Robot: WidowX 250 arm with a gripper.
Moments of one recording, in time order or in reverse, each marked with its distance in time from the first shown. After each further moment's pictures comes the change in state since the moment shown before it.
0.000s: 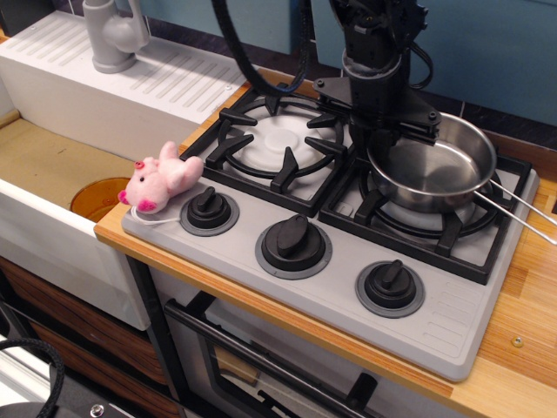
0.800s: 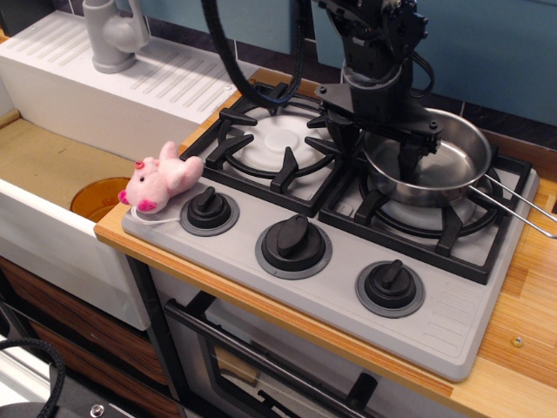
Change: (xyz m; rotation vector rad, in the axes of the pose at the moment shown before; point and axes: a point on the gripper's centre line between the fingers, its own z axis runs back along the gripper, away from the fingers) arm 0.005 0.003 -0.001 -0.011 -0.088 -0.016
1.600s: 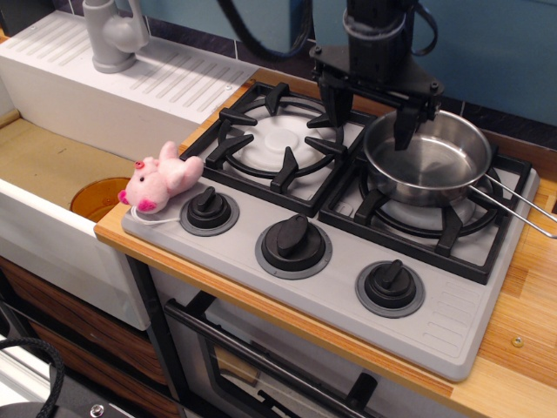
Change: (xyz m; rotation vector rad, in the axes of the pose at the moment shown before) arm 0.007 0.010 0.026 0.038 0.080 0.020
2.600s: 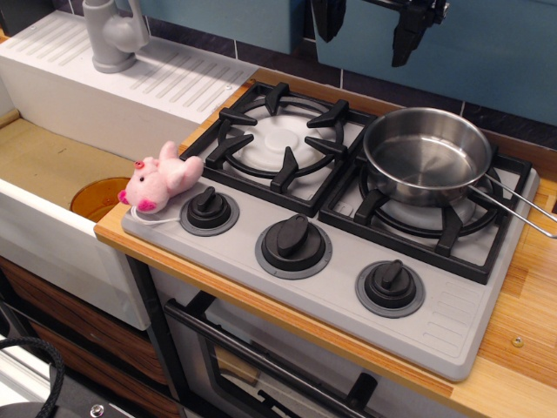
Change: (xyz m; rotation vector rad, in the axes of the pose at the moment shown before) arm 0.022 0.010 0.072 0.067 0.106 0.000
